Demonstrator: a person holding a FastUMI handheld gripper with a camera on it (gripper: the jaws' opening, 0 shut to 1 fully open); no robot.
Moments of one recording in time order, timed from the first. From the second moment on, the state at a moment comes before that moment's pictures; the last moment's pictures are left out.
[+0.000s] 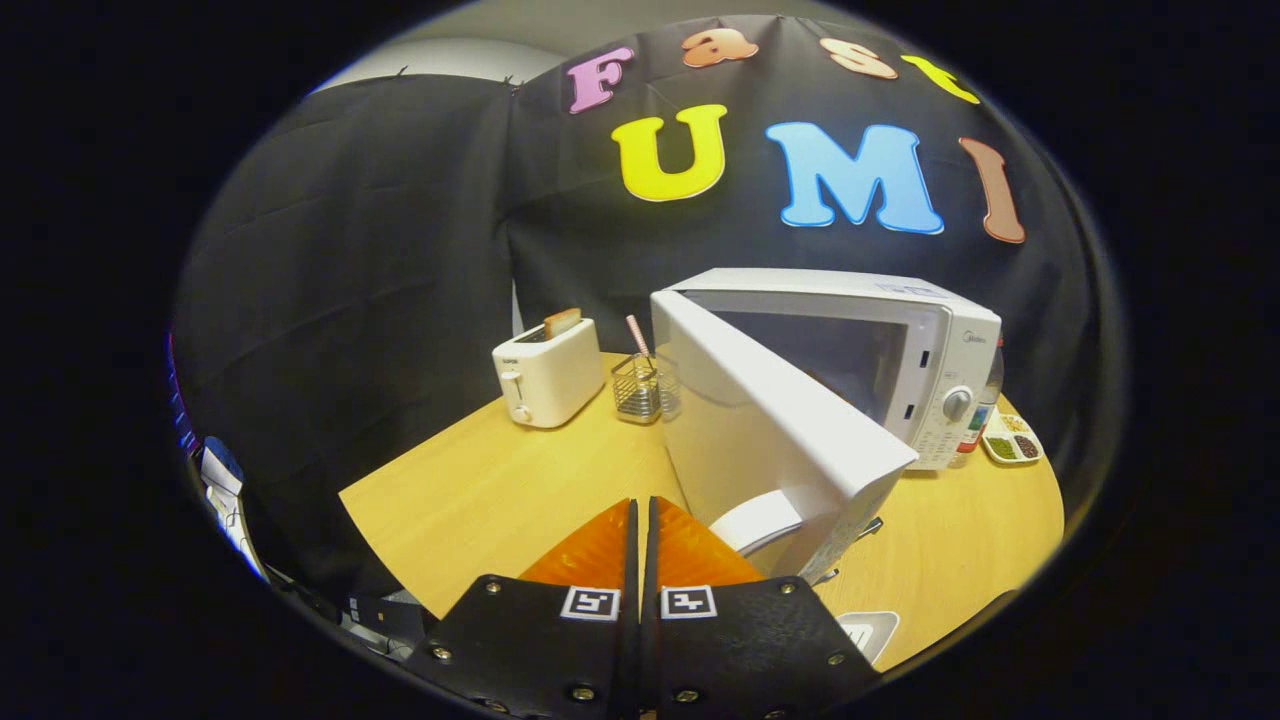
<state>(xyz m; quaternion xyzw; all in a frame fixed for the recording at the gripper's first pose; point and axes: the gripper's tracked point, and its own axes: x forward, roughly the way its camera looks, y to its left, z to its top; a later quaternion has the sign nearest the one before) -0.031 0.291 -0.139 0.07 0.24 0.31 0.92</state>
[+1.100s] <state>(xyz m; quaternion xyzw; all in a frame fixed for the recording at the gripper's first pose) 0.105 0.210 -0.171 0.03 0.26 0.16 0.95</state>
